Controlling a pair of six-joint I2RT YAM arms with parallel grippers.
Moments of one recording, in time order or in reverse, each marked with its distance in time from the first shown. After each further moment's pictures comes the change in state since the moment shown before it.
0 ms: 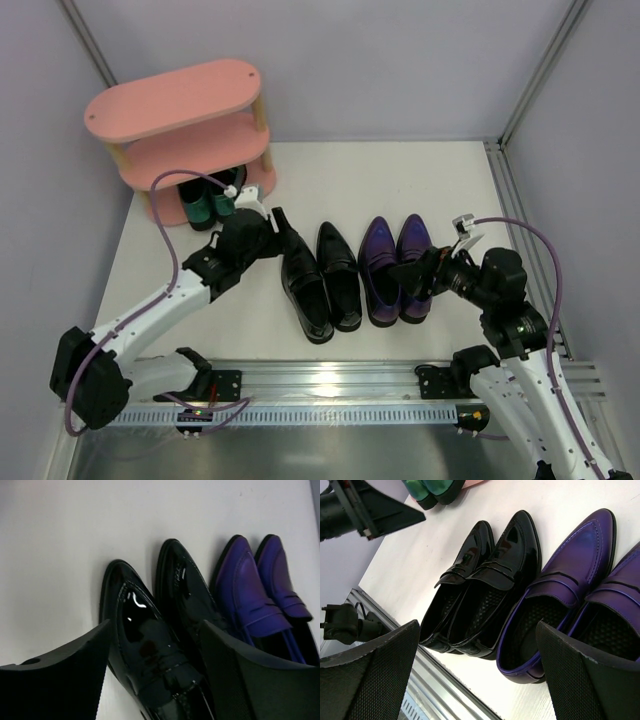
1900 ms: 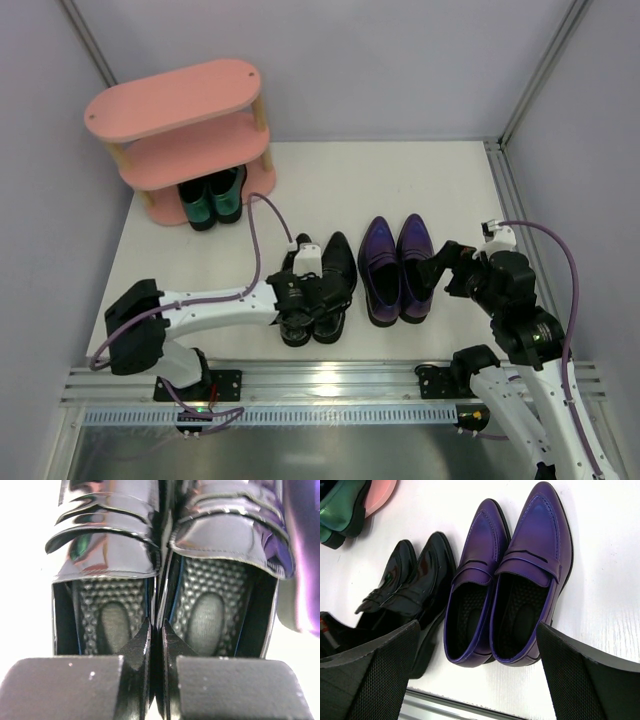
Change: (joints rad) left arm -0.589 0.371 0.203 -0.520 -0.394 -0.533; right arm 0.000 -0.019 0.126 -0.306 0.427 0.048
